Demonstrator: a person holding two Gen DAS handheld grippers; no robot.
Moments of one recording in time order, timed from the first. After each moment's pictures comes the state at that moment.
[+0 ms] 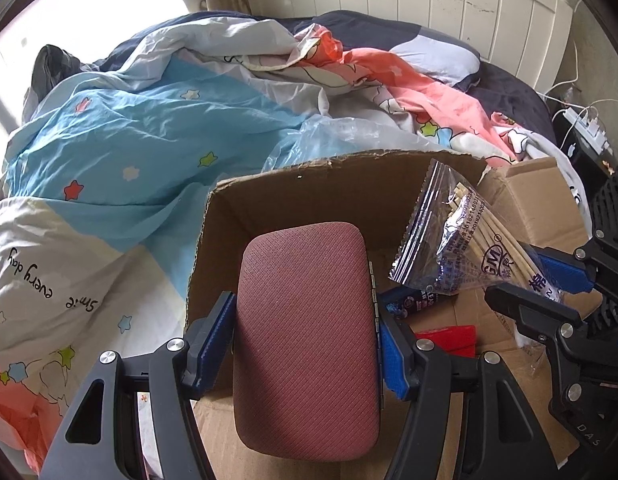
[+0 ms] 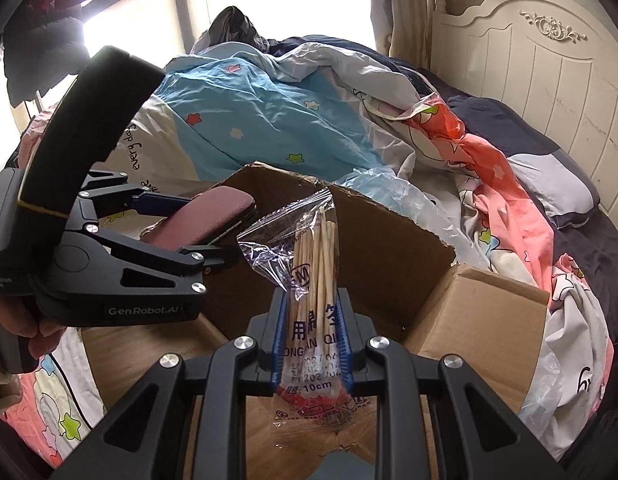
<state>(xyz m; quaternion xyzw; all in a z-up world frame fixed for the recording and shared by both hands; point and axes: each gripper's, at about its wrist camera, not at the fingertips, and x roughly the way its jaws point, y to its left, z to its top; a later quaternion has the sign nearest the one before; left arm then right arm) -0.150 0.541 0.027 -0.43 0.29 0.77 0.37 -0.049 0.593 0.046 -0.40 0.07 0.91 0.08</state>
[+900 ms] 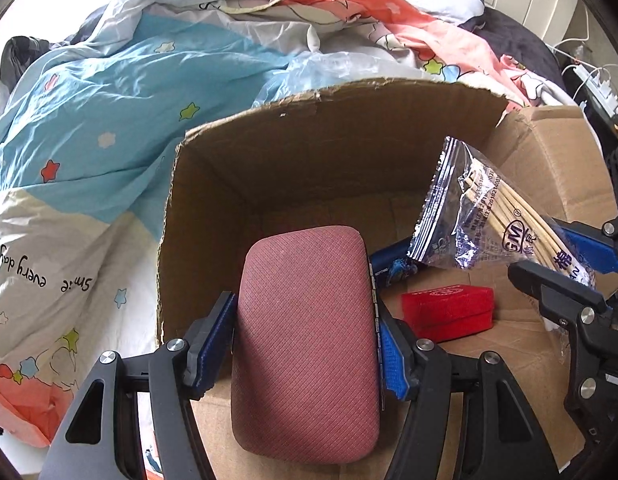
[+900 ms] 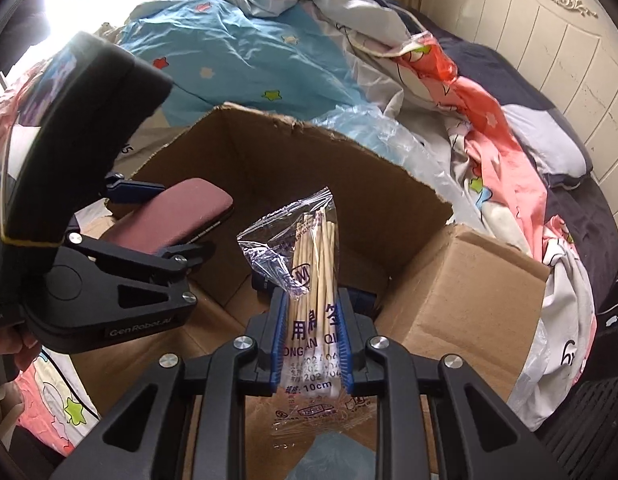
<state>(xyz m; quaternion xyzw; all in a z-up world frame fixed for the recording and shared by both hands) -0.154 0.556 -0.003 -0.49 0.36 0.72 0.34 -0.069 0.601 0.032 -0.52 0.08 0.84 0.12</state>
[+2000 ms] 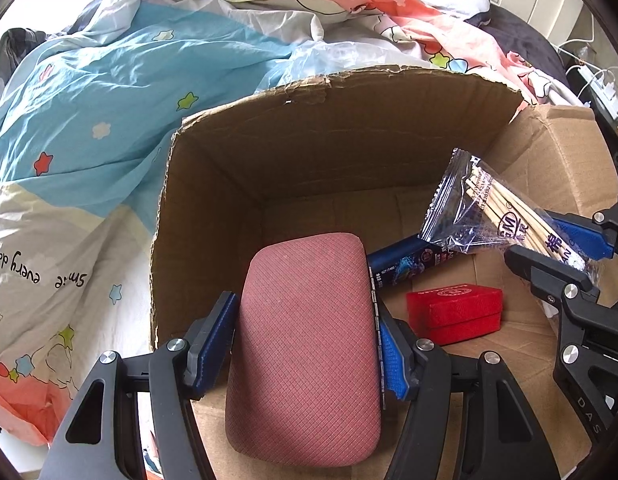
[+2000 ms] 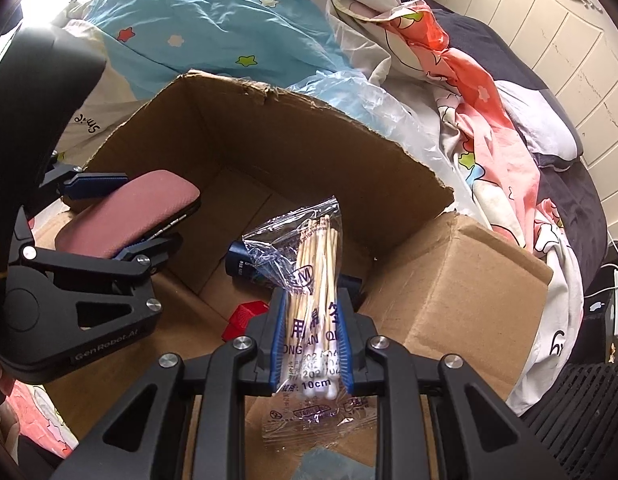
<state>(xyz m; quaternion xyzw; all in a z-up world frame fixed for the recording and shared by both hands) -0.161 0.557 -0.012 -0.51 0.35 0.71 0.34 -0.084 0.606 0.017 -0.58 0.07 0.80 0.15</state>
